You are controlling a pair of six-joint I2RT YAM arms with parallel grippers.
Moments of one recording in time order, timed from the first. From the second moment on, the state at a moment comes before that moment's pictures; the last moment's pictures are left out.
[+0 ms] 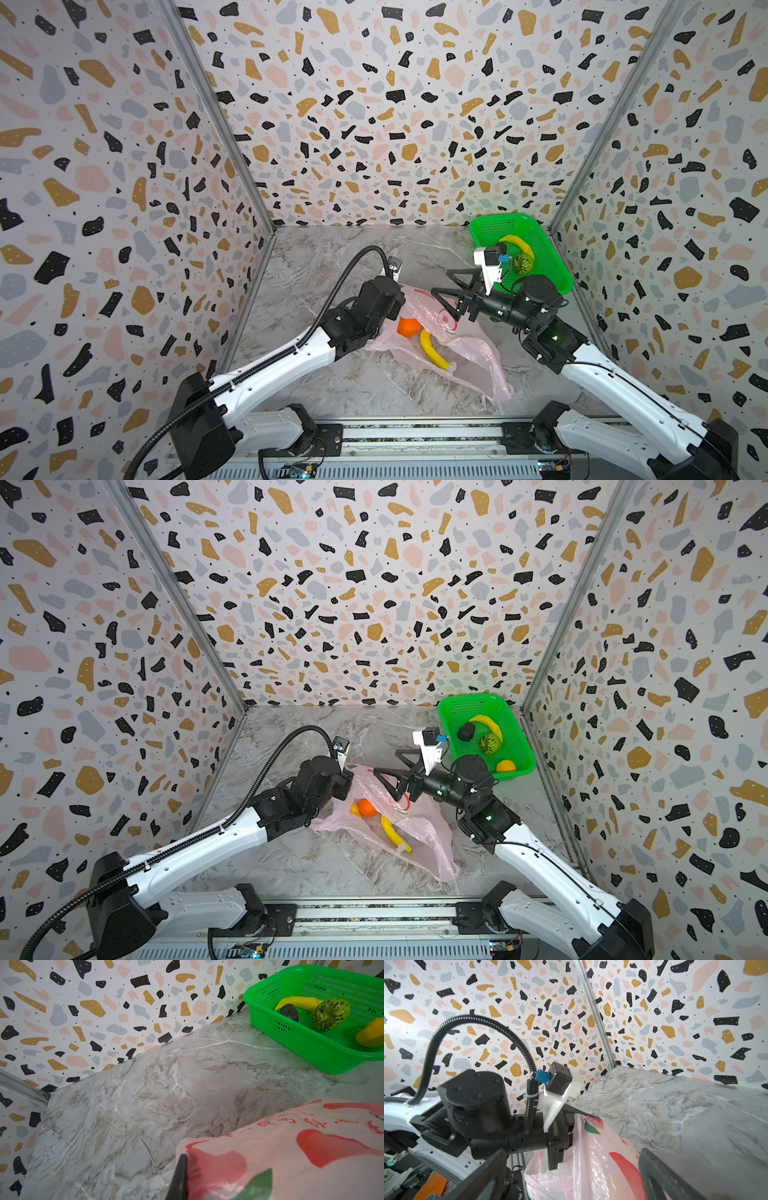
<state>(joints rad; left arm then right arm) -0.84 1.22 1.00 -0.34 -0.49 -0.10 0.67 0.97 0.85 0.11 -0.45 0.41</state>
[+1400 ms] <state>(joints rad) -0.92 1.07 0.97 -0.43 -0.40 -0.14 1.02 1.20 0.85 -0.55 0.39 0.63</state>
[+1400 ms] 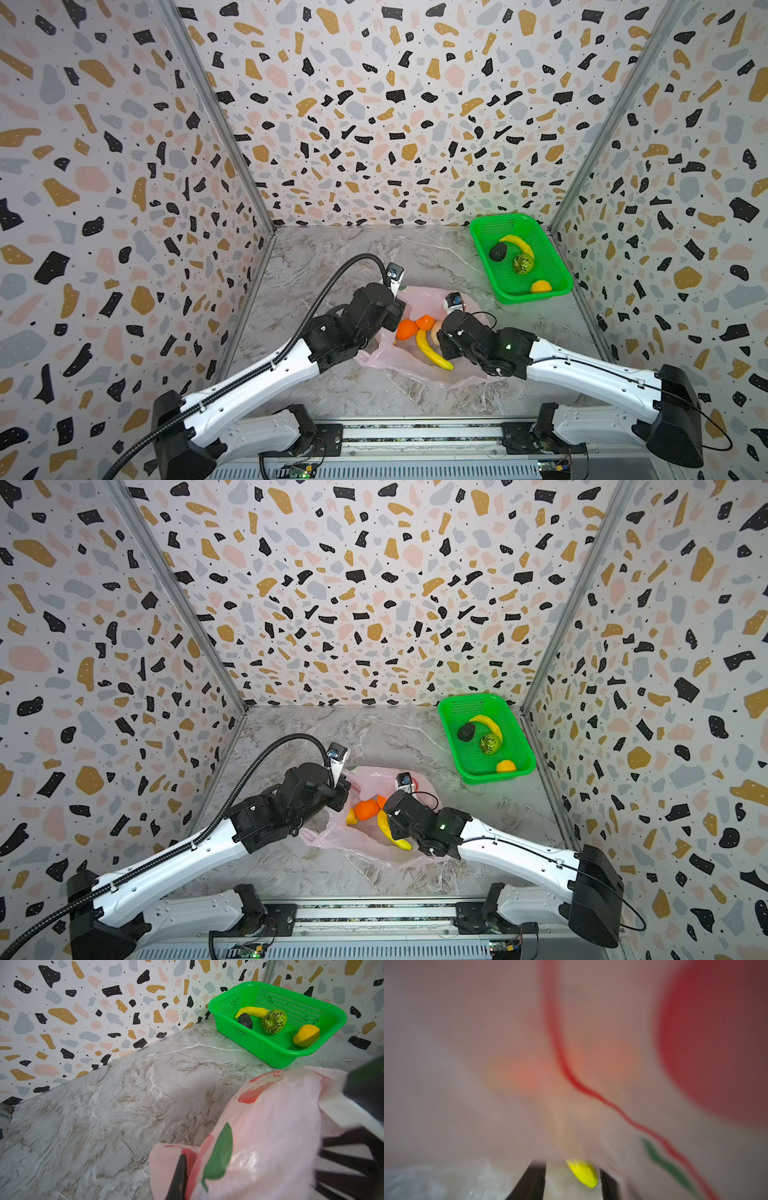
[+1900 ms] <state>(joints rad) -1.07 1.04 0.81 -0.33 -0.44 -0.24 0.90 1.23 0.78 -0.37 0.29 0.46</state>
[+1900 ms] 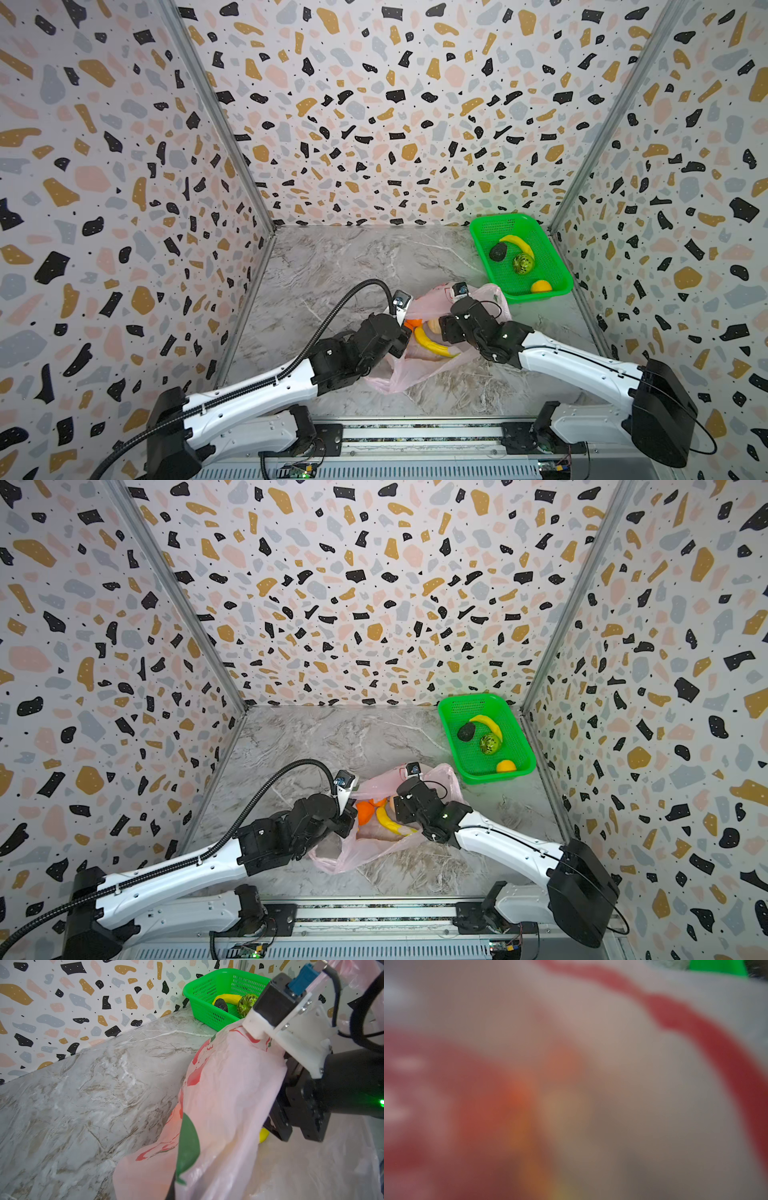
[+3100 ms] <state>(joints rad) -1.10 1.07 0.82 -0.39 -0.45 -0.31 0.98 1.44 0.79 -0.37 0.12 0.44</state>
